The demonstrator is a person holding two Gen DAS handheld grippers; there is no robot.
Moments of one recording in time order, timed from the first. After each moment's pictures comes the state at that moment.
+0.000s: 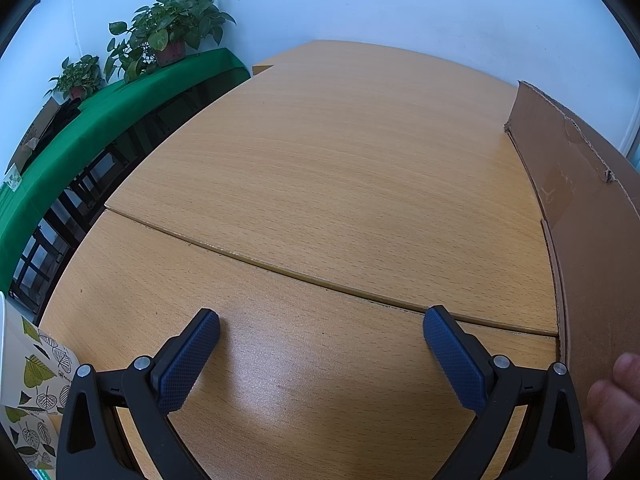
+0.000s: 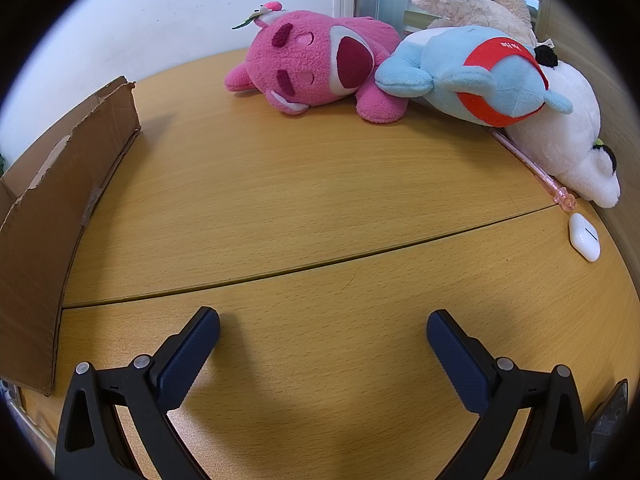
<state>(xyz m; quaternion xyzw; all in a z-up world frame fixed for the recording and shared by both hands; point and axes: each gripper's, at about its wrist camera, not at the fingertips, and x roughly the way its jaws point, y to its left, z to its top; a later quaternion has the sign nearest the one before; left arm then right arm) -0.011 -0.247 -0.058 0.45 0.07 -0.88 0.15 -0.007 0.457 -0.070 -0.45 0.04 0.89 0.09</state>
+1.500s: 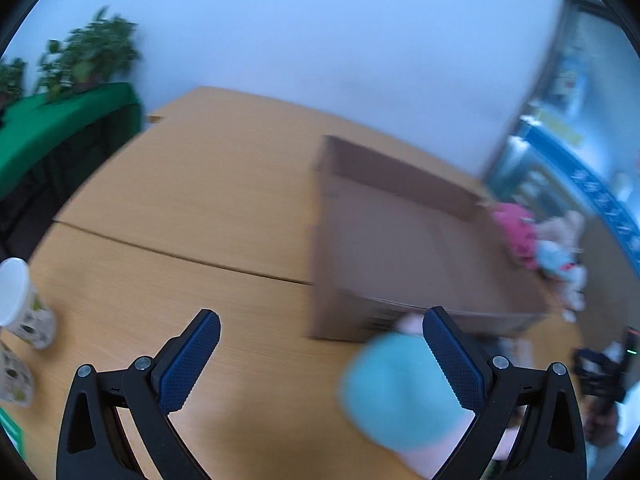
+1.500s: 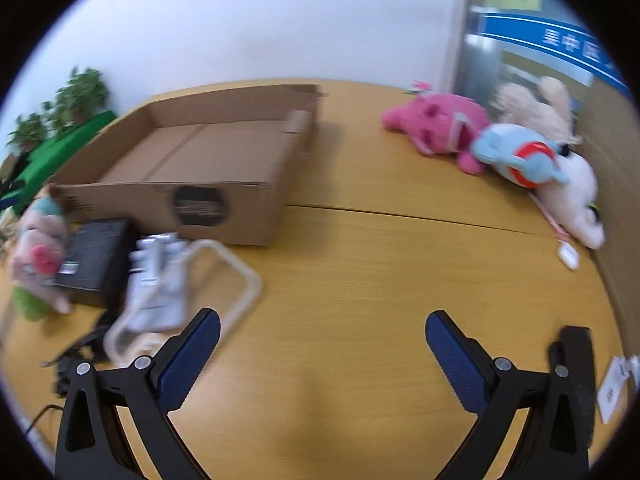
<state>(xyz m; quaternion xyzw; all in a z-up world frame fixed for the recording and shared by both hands) 0.119 -0.168 0.055 0.37 0.15 -0.91 -0.11 0.160 0.325 0.011 -0.41 -0.05 0.91 -0.07</state>
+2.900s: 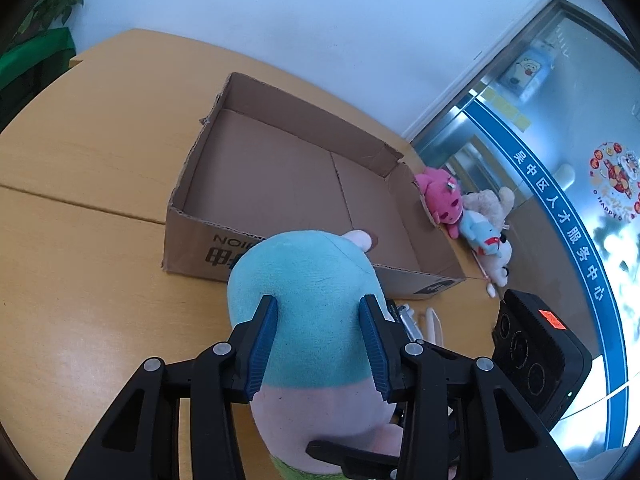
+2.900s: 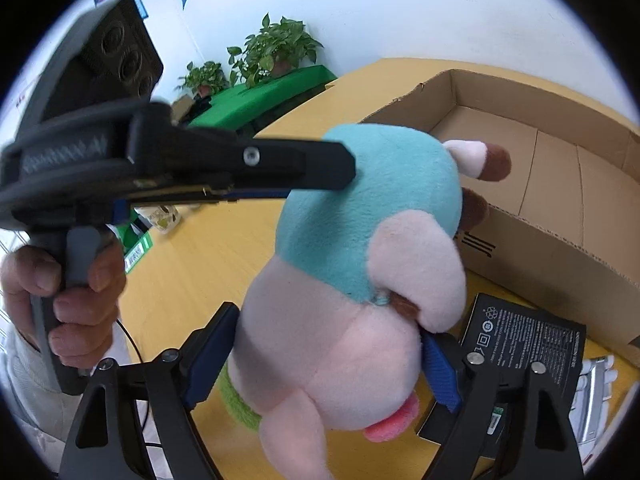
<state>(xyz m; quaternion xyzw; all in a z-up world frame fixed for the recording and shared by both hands) 0.102 -0.110 0.043 0.43 0.22 -0.85 -0.21 0.153 0.021 0.008 -0.43 -0.02 0.80 -0.40</state>
